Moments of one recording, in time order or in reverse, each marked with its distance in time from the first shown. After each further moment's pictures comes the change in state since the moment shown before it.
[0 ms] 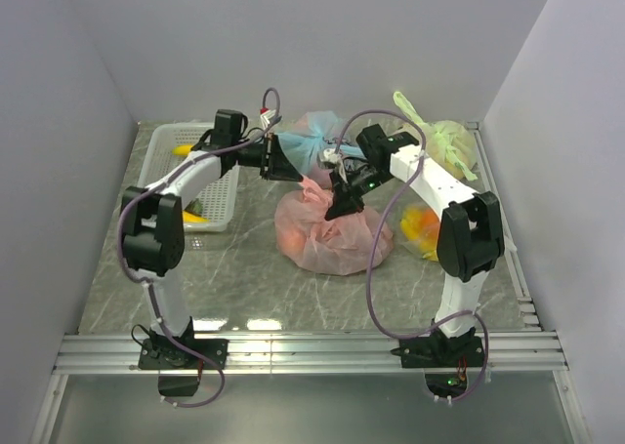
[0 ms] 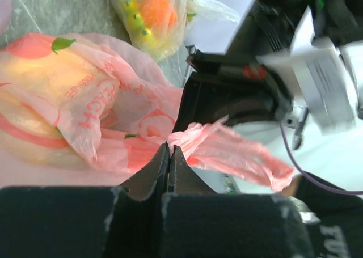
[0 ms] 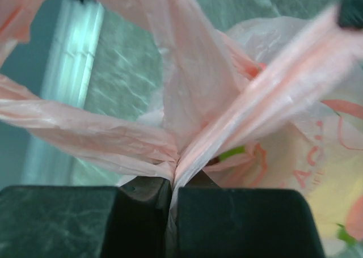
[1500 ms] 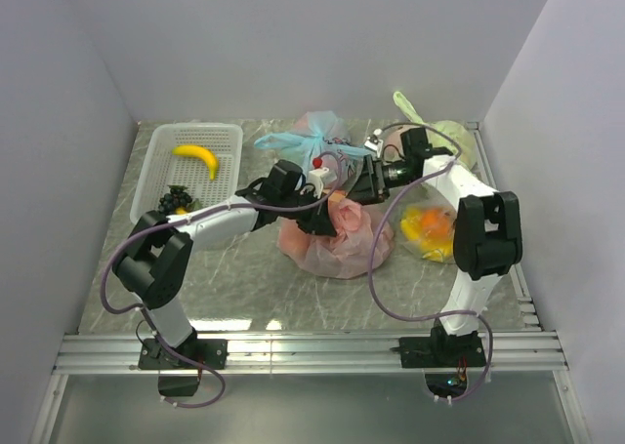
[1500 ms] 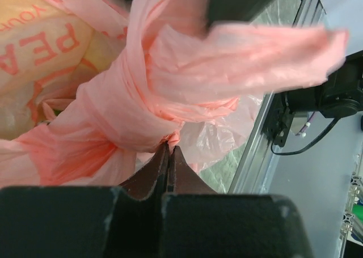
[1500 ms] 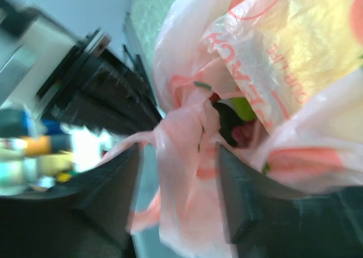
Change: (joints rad) left arm -0.423 -0.220 -0.365 0.129 -0.606 0.217; right arm -0.251 -0.036 -0.267 0.509 -0.126 1.184
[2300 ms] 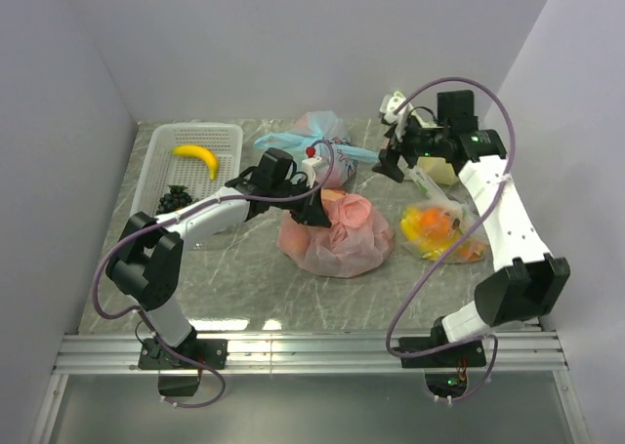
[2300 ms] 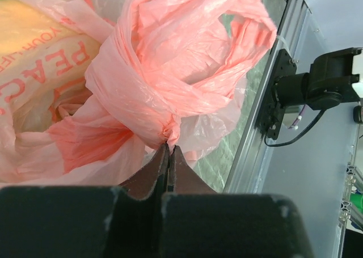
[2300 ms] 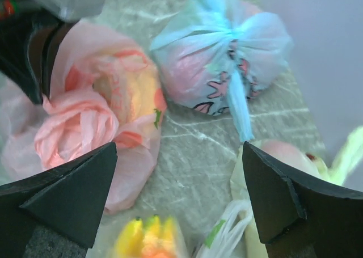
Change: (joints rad) left arm 0.061 -0.025 0.067 -0.108 0.081 0.070; right arm -0.014 -0.356 0.251 -0.166 0.426 -0.898
